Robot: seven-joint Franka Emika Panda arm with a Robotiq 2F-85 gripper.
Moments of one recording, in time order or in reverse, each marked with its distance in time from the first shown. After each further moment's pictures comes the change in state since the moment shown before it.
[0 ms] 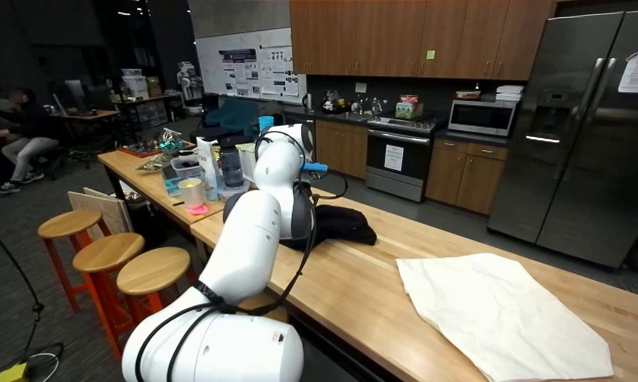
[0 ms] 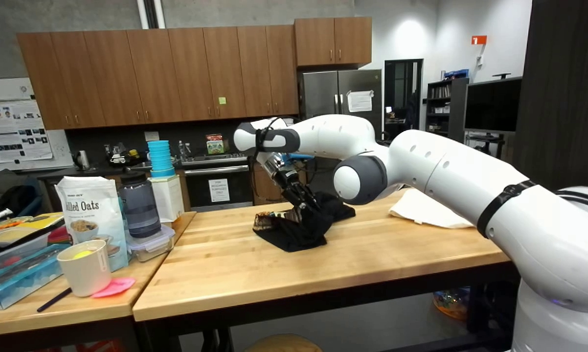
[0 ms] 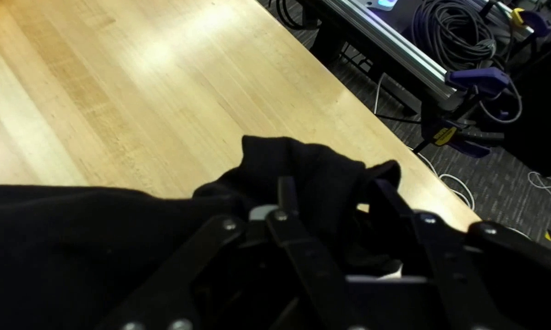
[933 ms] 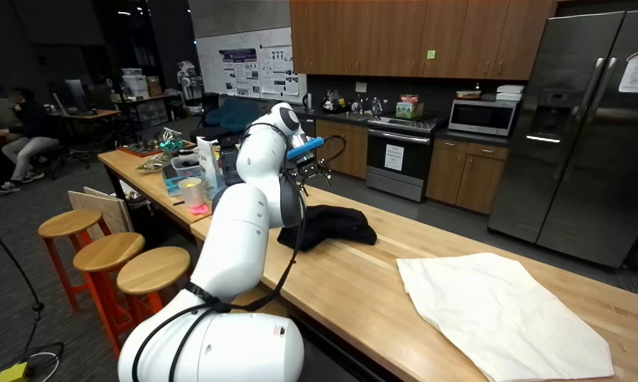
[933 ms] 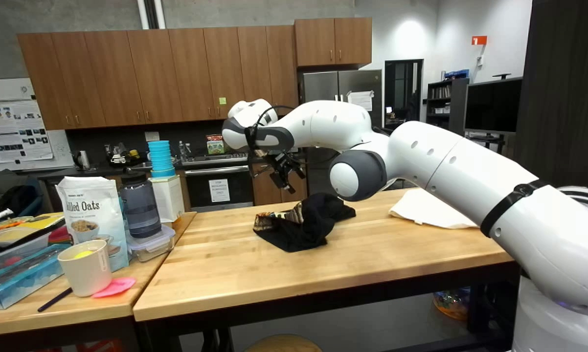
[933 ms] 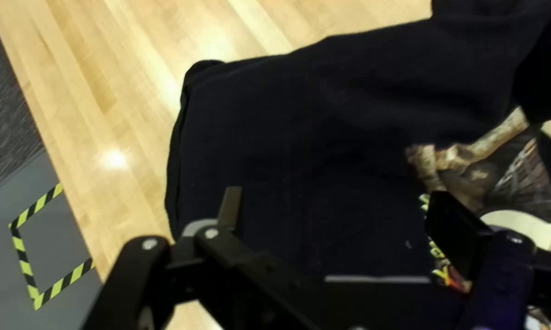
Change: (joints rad) arm 0.099 -0.075 -0.145 -0.008 -0.254 0.419 -0.001
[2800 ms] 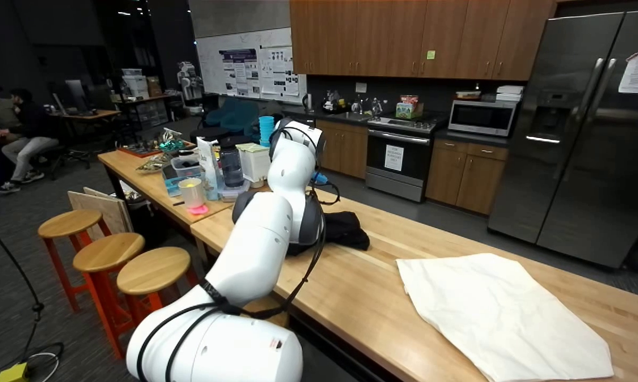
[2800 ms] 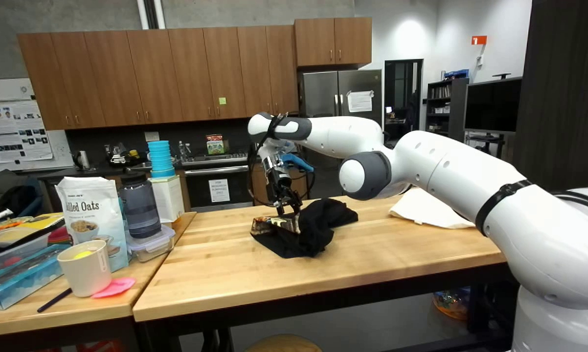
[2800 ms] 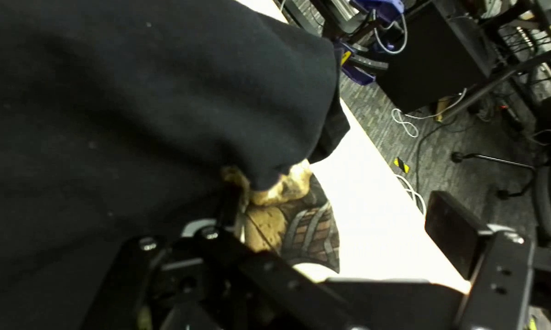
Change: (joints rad) arm -0.202 0.095 0.285 0.005 0.563 -0.289 0.097
